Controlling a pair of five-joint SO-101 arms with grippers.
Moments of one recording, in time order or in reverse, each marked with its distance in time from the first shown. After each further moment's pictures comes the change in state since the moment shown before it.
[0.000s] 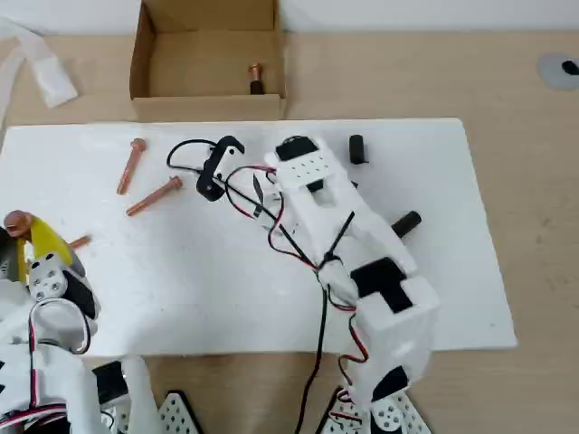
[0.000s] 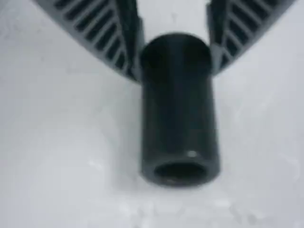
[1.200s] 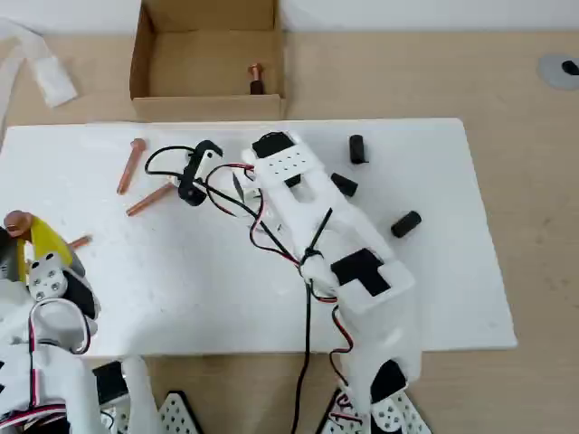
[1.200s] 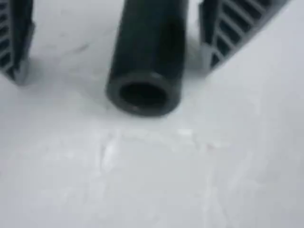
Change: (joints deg) left arm 0.0 0.0 0.0 0.1 0.0; right arm -3.6 7.2 -9.0 2.5 1.3
